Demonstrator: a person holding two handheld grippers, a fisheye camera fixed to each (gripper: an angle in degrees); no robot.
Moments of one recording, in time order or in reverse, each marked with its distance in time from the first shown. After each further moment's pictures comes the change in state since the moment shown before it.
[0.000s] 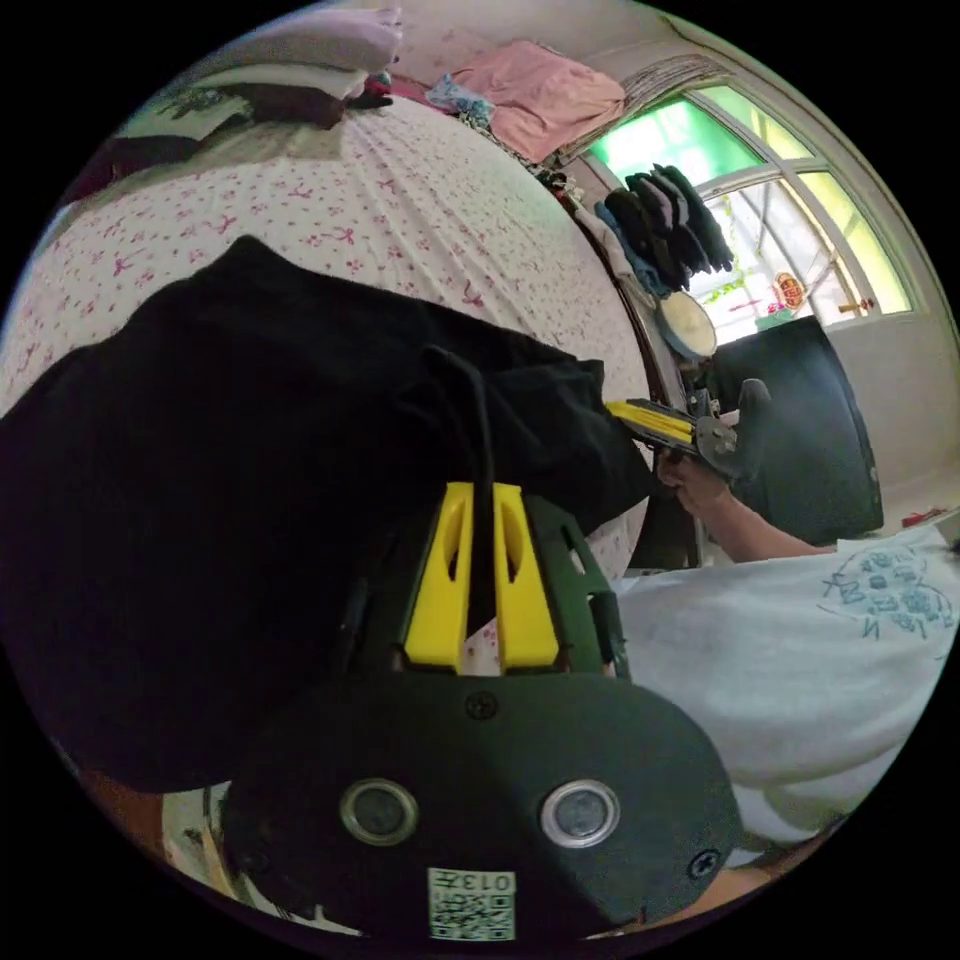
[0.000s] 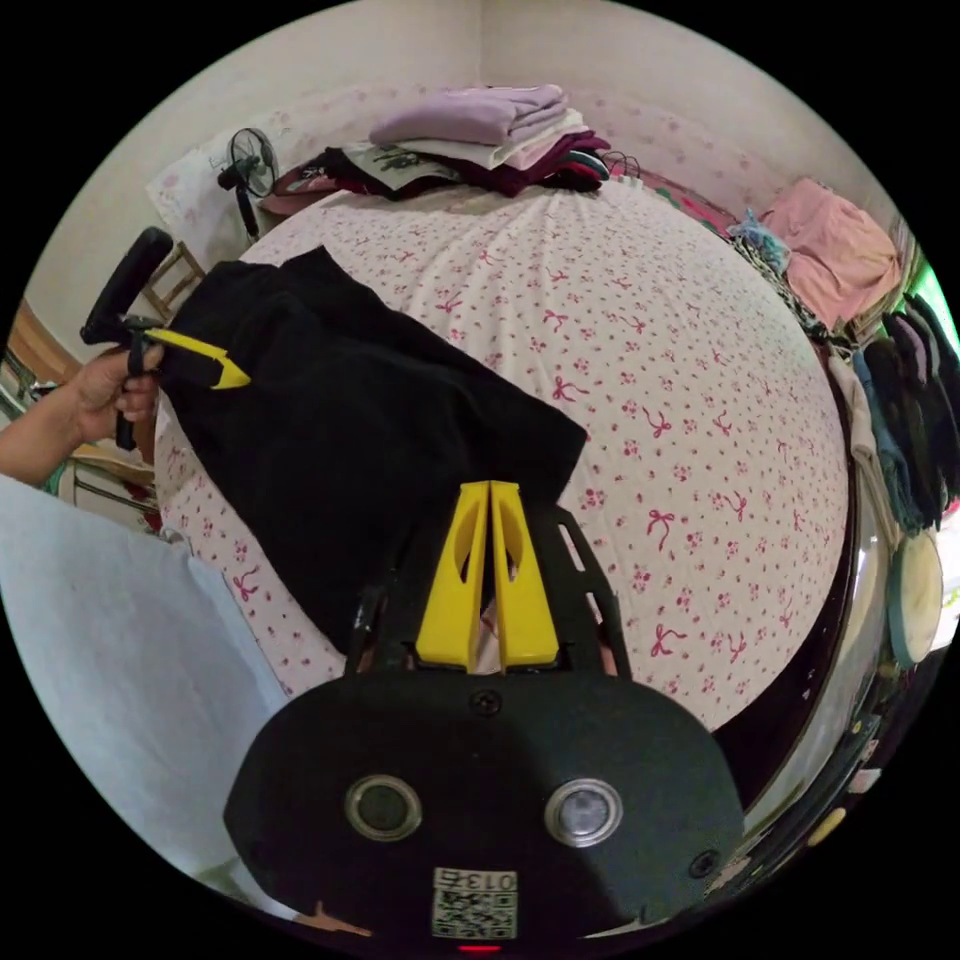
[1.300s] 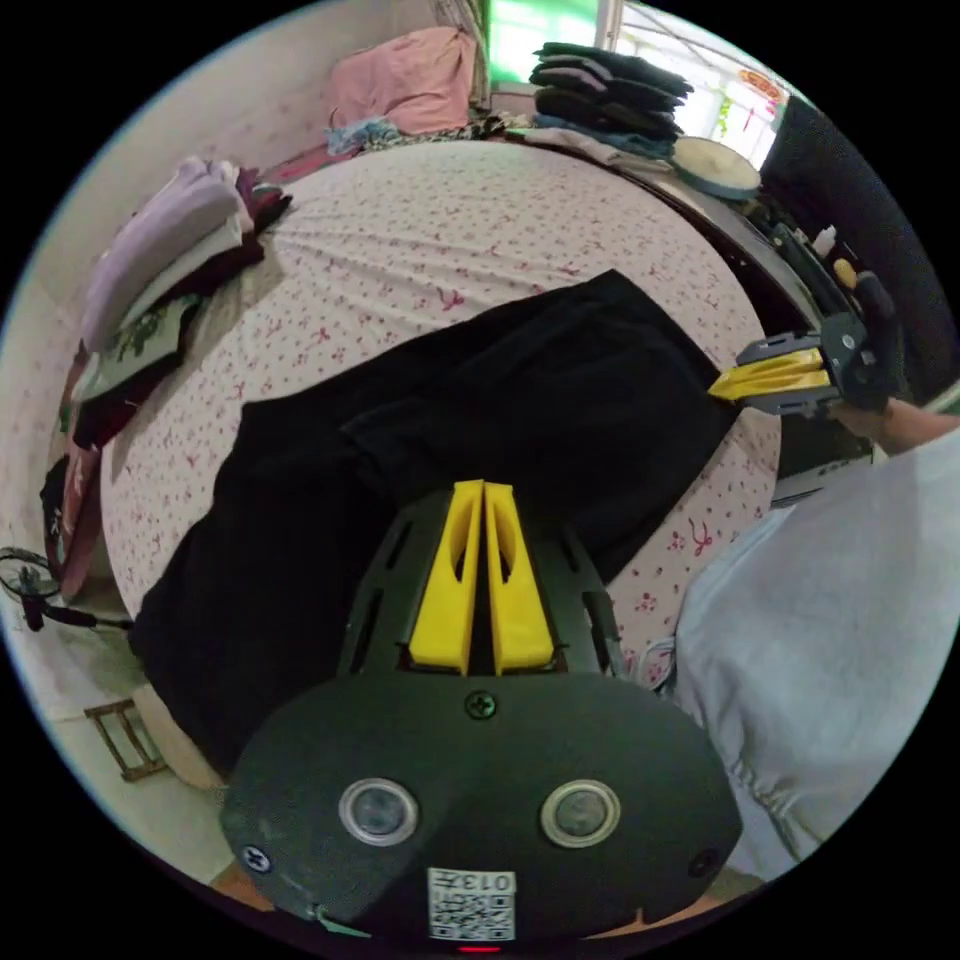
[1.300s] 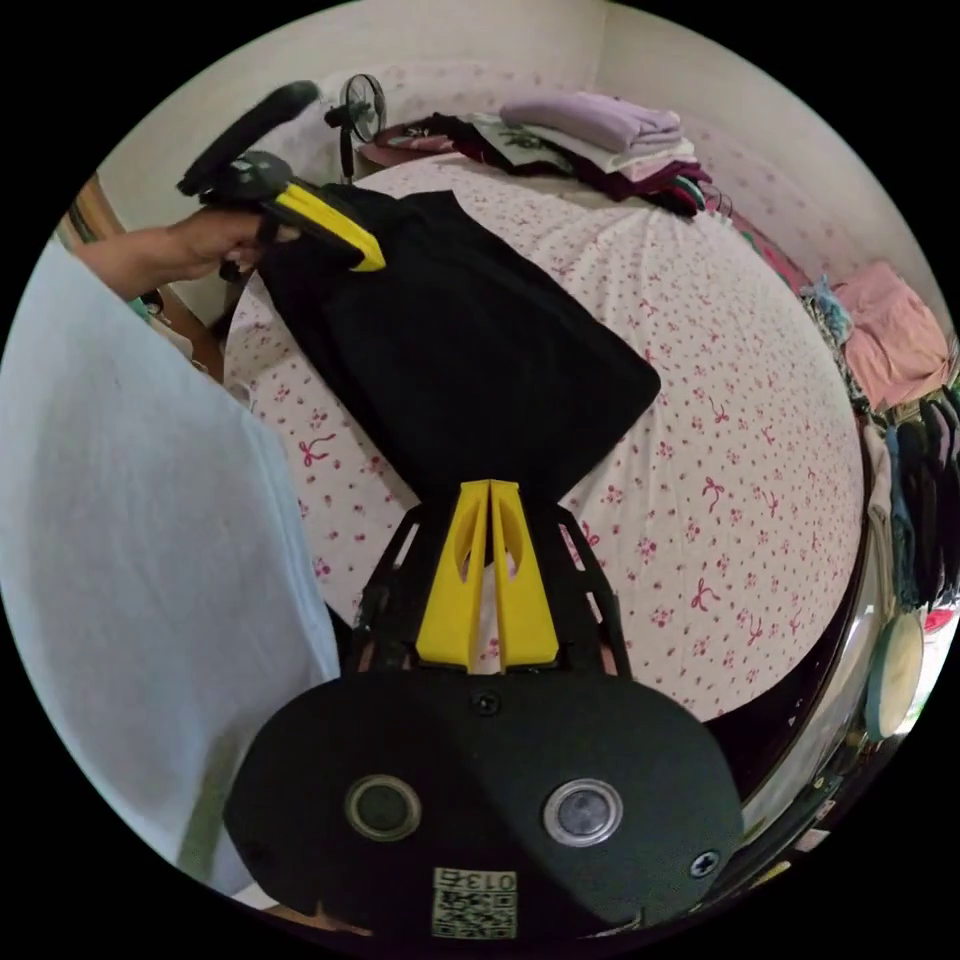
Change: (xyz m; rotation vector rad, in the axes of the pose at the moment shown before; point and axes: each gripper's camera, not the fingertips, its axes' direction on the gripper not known) left arm 0.202 0.066 0.111 -0.102 -0.552 0.362; right arm -0.009 0.045 -0.042 -0.049 -0.052 -0.251
